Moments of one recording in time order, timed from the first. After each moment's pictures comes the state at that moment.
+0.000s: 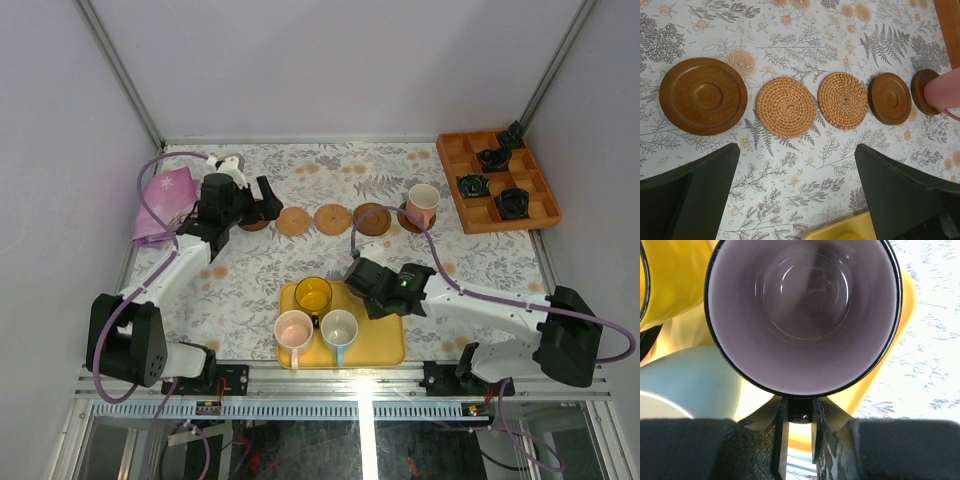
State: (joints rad) left arm -0.21 1.34 0.89 -0.05 0.15 -0.40; right arm 1.08 1.32 0.90 -0.77 0.31 0.65
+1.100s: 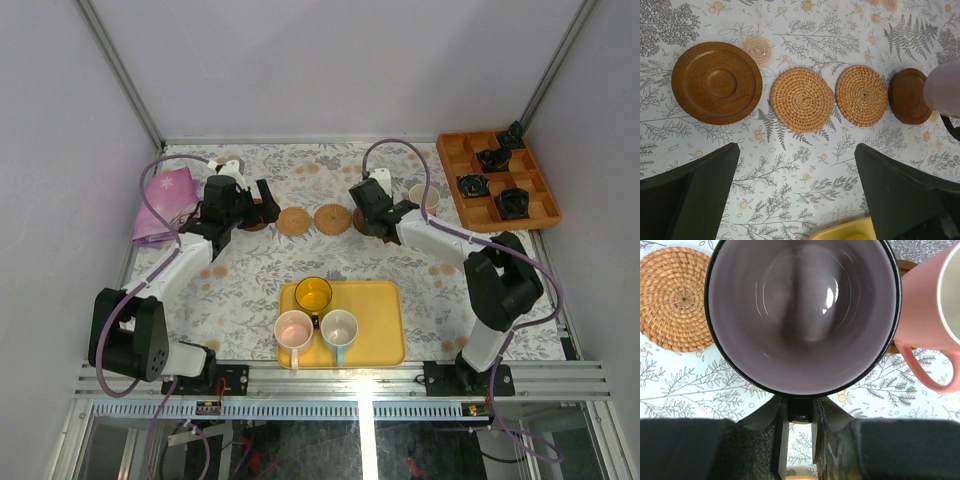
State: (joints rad) left arm -0.21 1.36 0.89 -0.08 0.09 -0.40; right arm 0.64 1.74 1.22 -0.39 0.50 0.37
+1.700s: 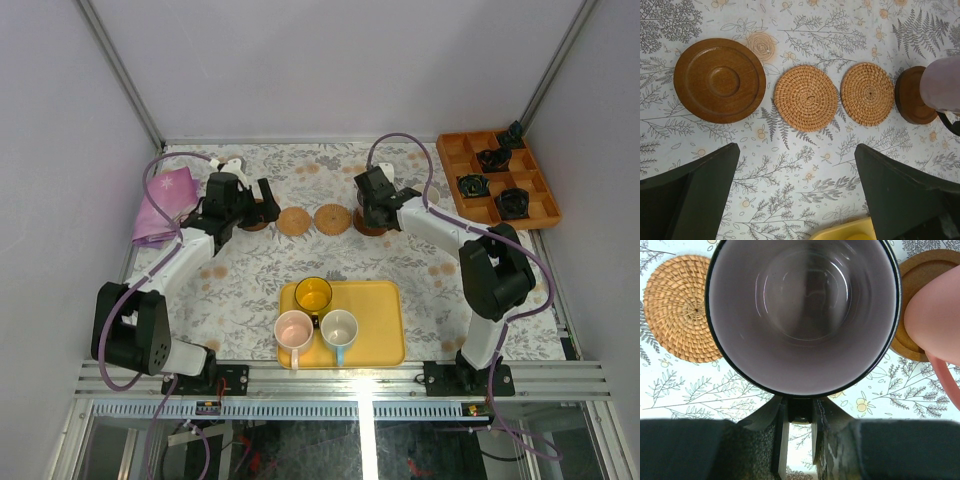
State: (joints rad) left arm -0.21 1.40 0.93 -0.13 0.08 -0.39; right arm 0.57 1.83 1.33 -0.46 0.33 0.44
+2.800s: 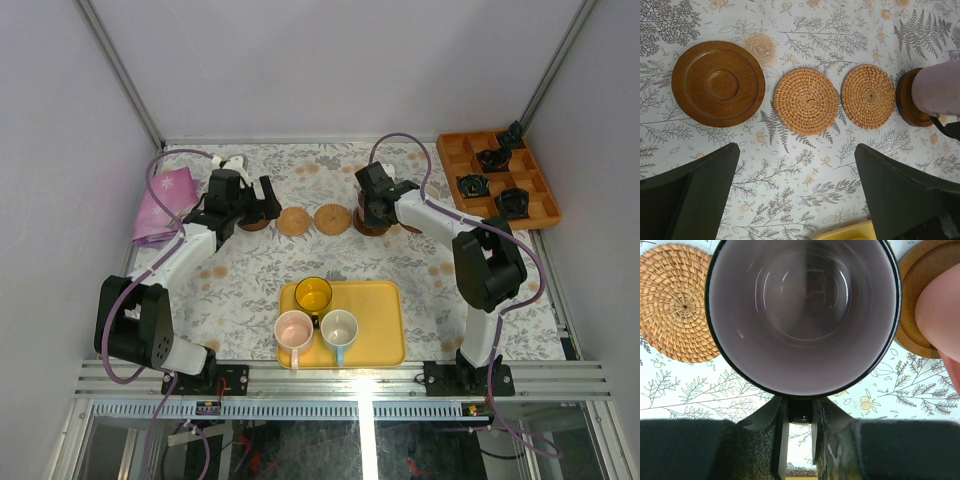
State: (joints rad) left arm -0.21 1.44 0.97 -0.14 0.08 -0.39; right arm 0.54 1.90 1.41 -0.56 0.27 0.46
